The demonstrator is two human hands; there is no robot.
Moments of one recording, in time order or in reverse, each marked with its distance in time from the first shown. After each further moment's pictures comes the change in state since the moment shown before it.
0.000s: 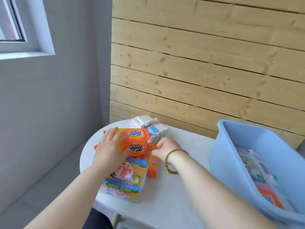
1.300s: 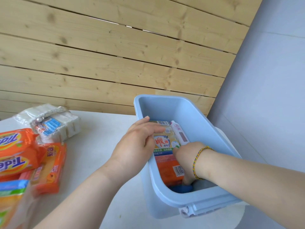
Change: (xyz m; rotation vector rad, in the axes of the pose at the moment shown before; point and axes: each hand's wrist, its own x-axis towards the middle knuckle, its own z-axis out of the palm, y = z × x) left_hand -0.020 0.226 0.104 -0.585 -0.358 0.566; right_hand -0.070 0.182 -0.129 -0.914 -0.411 0.218
